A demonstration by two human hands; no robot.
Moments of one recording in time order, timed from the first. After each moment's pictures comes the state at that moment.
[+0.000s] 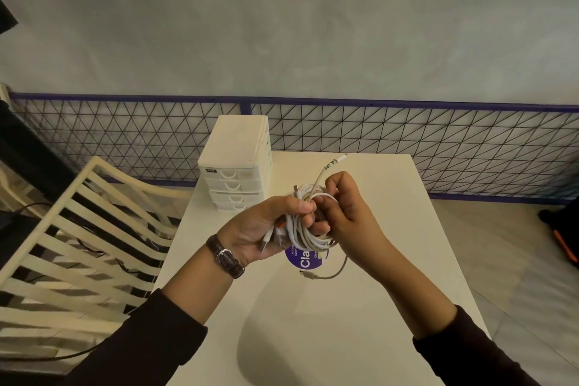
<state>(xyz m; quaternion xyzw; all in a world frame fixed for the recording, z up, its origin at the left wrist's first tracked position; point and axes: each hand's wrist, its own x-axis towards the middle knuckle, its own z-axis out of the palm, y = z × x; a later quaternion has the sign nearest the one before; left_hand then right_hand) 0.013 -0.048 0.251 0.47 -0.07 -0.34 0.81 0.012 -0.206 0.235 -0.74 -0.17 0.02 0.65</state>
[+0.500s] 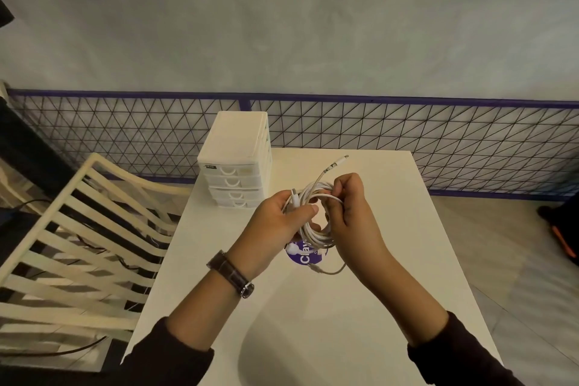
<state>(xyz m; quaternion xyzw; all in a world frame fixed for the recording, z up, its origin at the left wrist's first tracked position) -0.005 -0.068 0.240 0.74 0.05 -0.11 0.66 0.004 -0.200 0.227 -0.82 -0.09 -0.07 0.55</state>
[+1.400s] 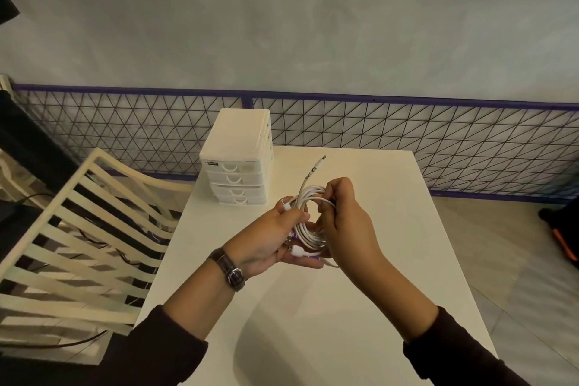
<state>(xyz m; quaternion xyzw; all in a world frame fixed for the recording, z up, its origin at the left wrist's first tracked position) -0.009 -0.061 0.242 0.58 0.09 -0.29 0.76 -0.001 -0.197 0.218 -0.87 -0.10 -0.07 0.47</state>
